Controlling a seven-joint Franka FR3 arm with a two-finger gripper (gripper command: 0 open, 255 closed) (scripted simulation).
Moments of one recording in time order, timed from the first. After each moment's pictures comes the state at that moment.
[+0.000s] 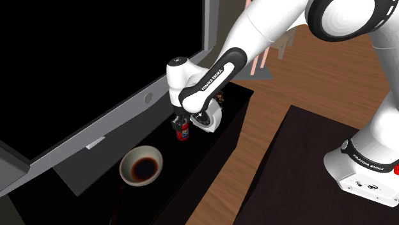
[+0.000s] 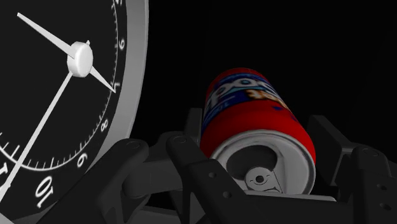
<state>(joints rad) 0.12 0.79 0.11 -1.74 -0.12 2.52 0.21</state>
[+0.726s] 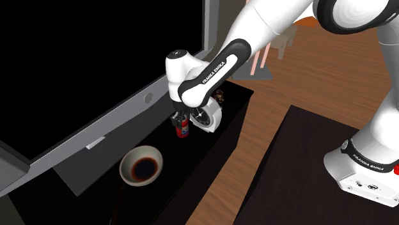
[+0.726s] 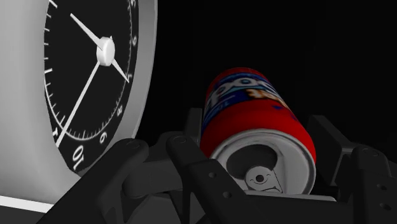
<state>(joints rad) 0.12 0.73 0.12 -1.76 -0.12 2.48 0.21</state>
